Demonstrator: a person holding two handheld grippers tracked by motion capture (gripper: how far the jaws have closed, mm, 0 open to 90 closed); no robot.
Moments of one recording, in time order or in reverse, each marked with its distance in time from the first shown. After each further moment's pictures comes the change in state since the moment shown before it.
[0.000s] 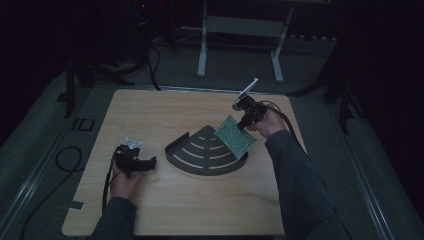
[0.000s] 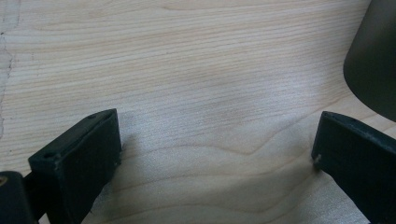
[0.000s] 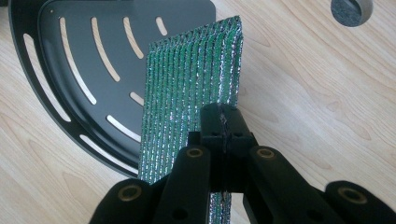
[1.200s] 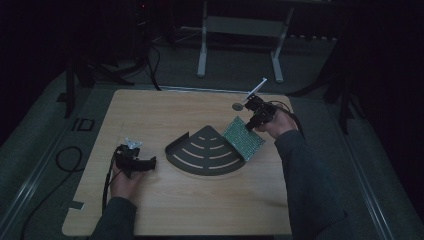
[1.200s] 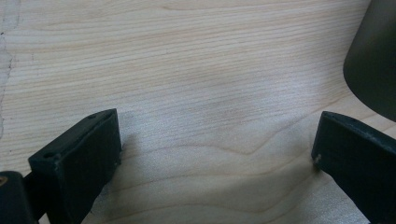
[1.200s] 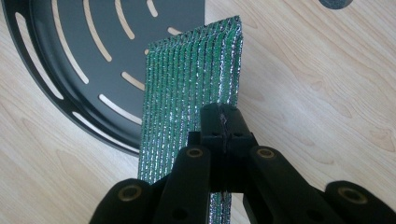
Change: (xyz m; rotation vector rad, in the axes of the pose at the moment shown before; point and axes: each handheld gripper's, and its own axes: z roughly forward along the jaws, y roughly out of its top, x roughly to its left) left arm 0.000 0.000 0.000 0.000 0.000 0.000; right arm -0.009 -0.017 -0.016 0.014 -0.017 -0.004
